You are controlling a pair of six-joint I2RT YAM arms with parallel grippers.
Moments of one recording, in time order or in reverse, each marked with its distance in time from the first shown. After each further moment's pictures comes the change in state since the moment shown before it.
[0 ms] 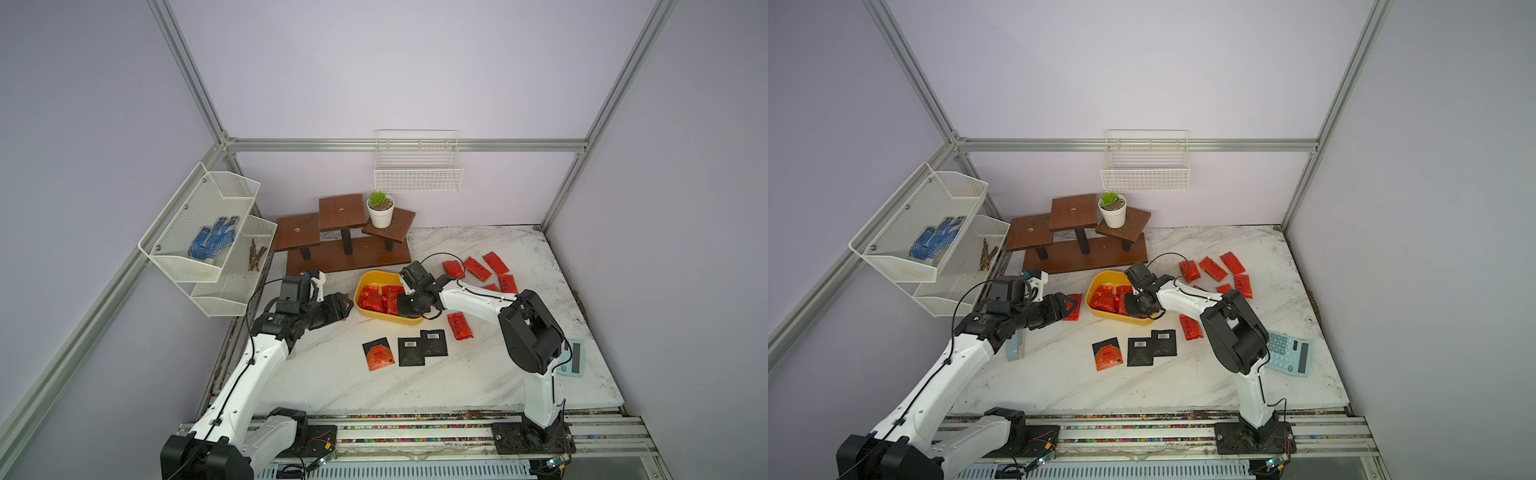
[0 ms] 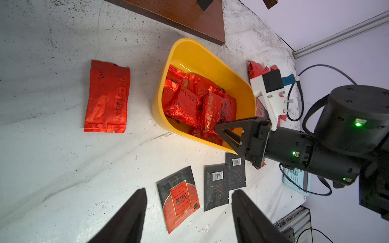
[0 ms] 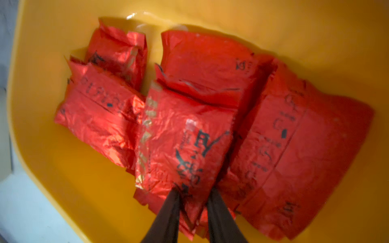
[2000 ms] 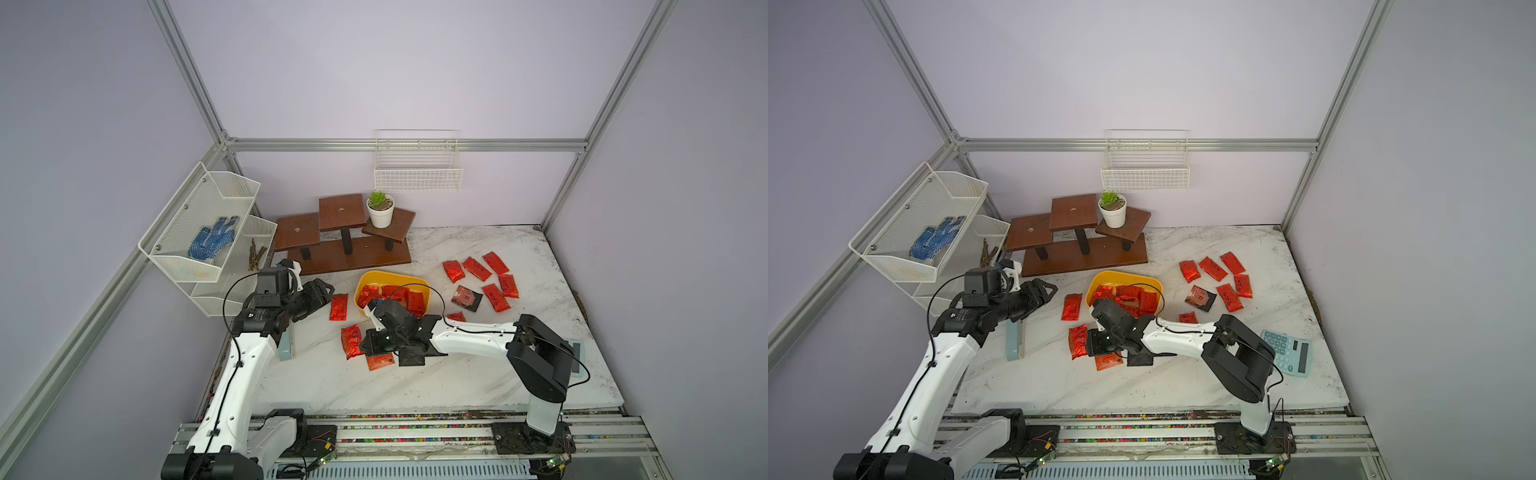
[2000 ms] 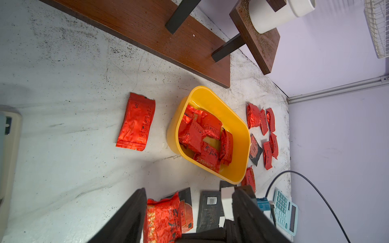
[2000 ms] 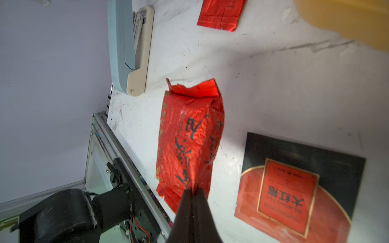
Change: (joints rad) left arm 0.156 -0.032 0.107 -0.079 -0.009 -0.055; right arm 0.335 -0.124 -0.216 0.369 -0.169 0.276
